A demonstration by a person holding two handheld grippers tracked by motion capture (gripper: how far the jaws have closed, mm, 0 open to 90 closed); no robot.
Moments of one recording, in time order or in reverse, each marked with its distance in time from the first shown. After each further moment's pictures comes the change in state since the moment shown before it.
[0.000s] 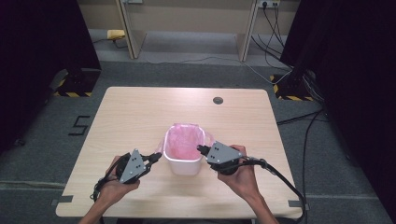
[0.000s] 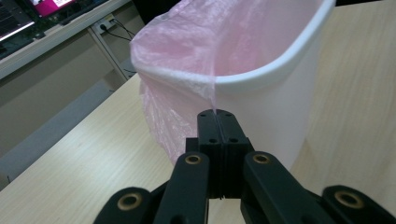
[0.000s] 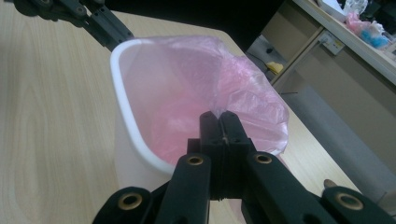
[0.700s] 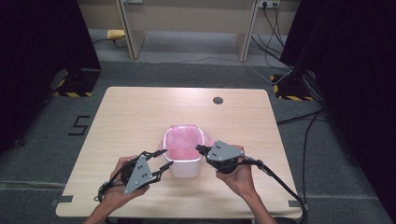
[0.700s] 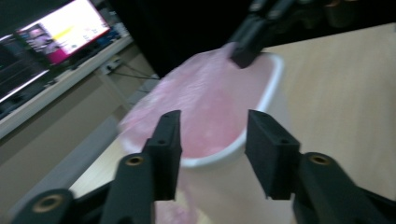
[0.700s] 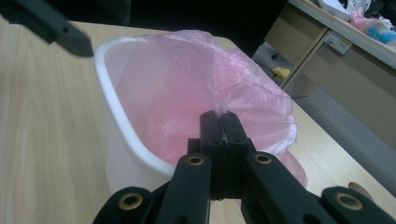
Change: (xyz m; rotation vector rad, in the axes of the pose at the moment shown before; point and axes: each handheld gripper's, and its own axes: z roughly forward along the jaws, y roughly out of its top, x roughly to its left) left arm -0.022 0.032 0.000 -0.109 -0.029 0.116; right arm -0.004 -0.017 0.016 -0.063 0.027 0.082
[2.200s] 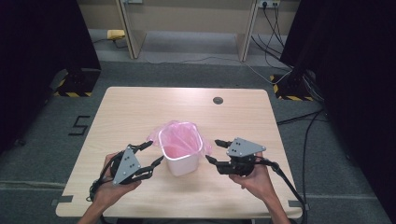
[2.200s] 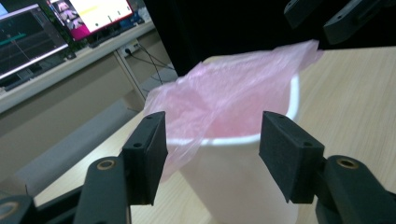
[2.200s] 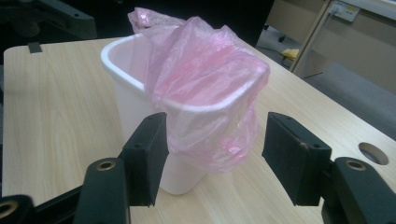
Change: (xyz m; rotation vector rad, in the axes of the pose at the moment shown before) left arm 0.026 -0.014 -0.018 0.036 0.122 -0.143; right arm -0.018 -0.015 -0.035 0.008 0.044 0.183
